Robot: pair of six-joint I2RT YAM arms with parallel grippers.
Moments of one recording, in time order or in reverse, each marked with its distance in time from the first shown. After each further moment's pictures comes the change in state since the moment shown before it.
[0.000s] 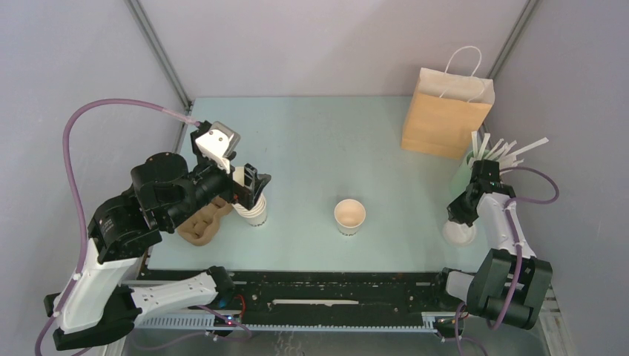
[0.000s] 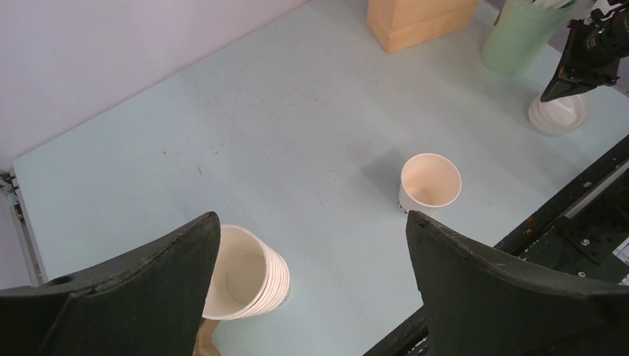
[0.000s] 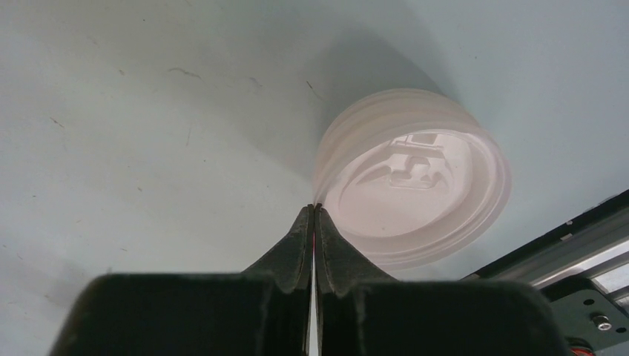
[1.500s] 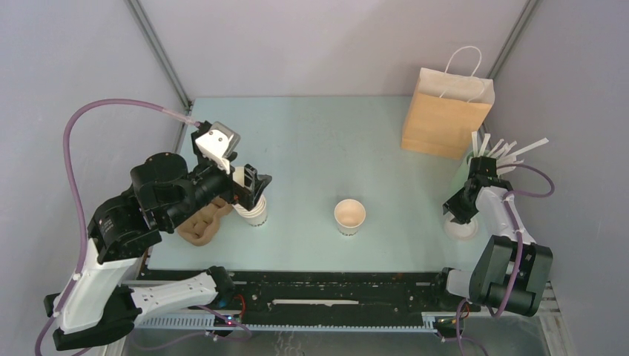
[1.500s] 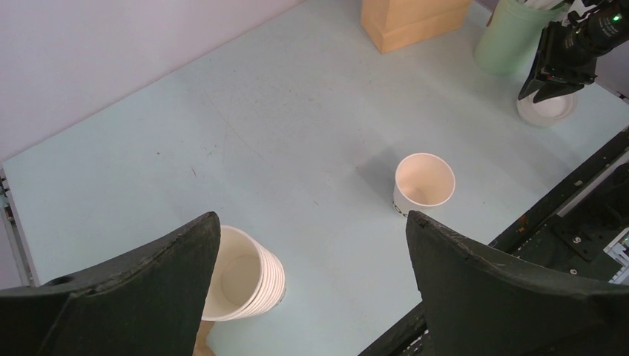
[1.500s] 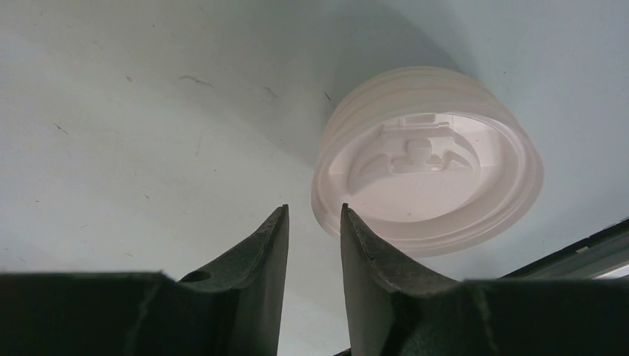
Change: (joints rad) left arm 0.000 -0.001 0.000 0.000 0.014 -0.008; right arm 0.015 0.078 0.023 0.021 -0.014 0.000
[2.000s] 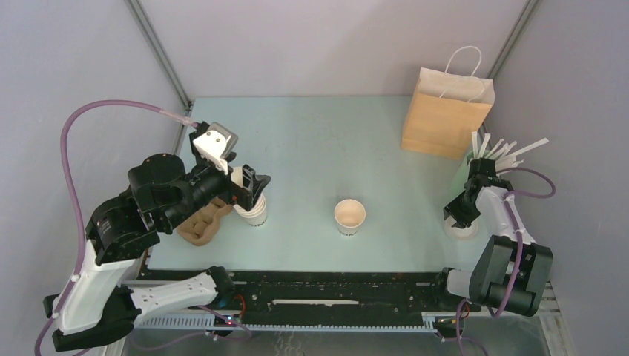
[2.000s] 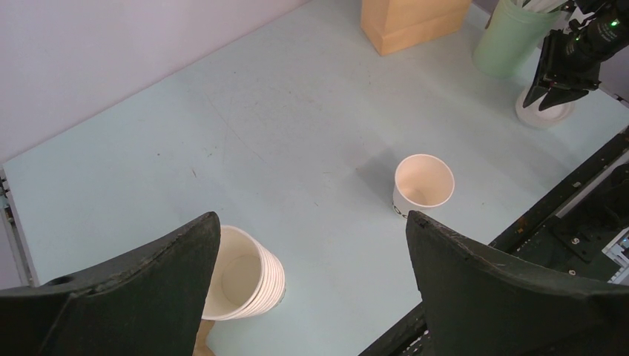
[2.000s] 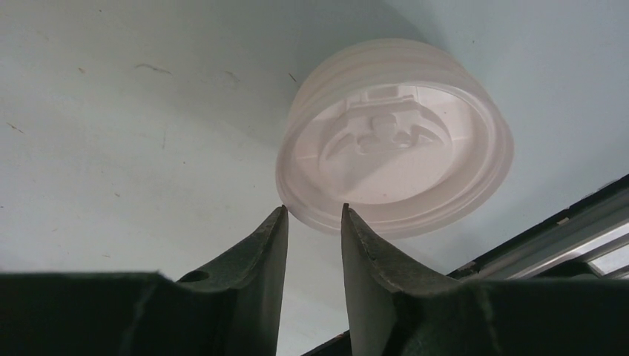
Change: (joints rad) left arm 0.000 -0.008 0.000 0.000 0.000 0.000; right arm -0.006 0.000 0.001 -0.066 0.029 0.026
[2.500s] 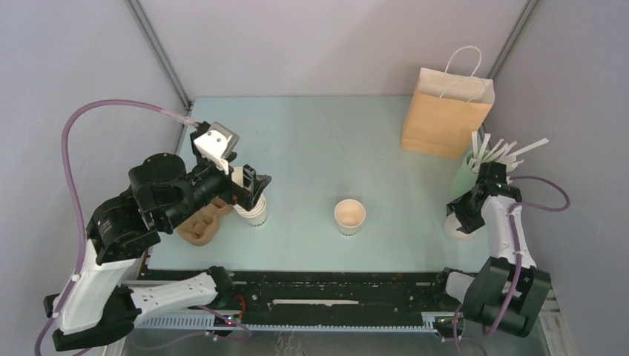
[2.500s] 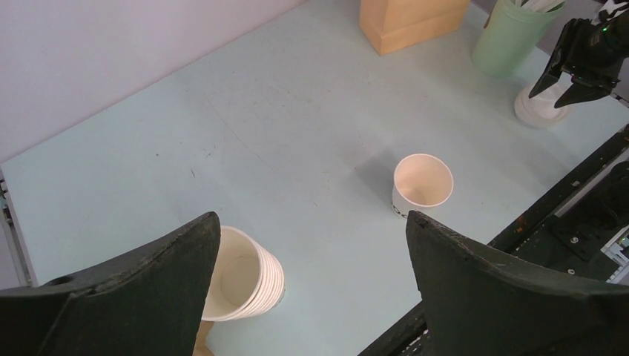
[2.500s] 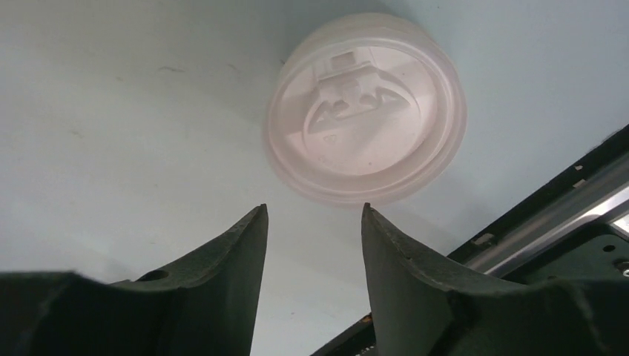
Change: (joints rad) left arm 0.000 0.003 0.000 0.000 0.003 0.000; right arm -0.069 -0.151 0.000 -0.067 -0.038 0.095
